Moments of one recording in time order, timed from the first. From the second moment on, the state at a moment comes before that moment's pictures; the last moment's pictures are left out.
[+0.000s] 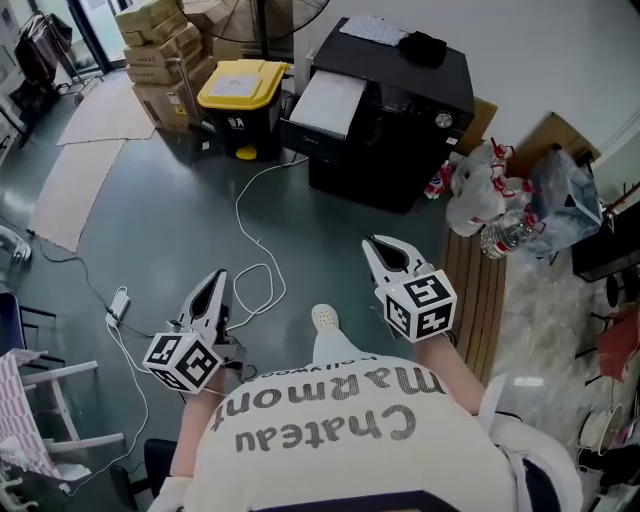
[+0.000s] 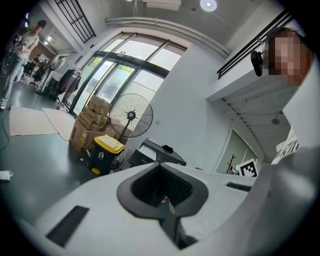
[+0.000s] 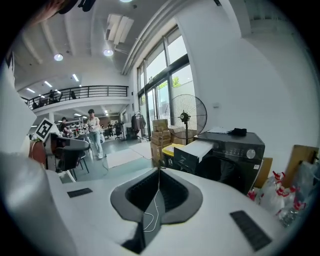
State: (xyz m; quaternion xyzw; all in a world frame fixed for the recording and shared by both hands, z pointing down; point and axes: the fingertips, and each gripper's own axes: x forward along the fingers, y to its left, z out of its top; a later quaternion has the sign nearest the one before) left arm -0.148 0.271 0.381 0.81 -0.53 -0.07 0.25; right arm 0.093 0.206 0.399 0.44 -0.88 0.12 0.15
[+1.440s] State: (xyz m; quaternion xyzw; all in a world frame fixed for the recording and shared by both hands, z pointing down) left arm -0.173 0.082 0.399 0.74 -0.62 -0.06 0.26; right arm 0.098 -0.068 0.501 0.38 -0.88 0.20 0.19
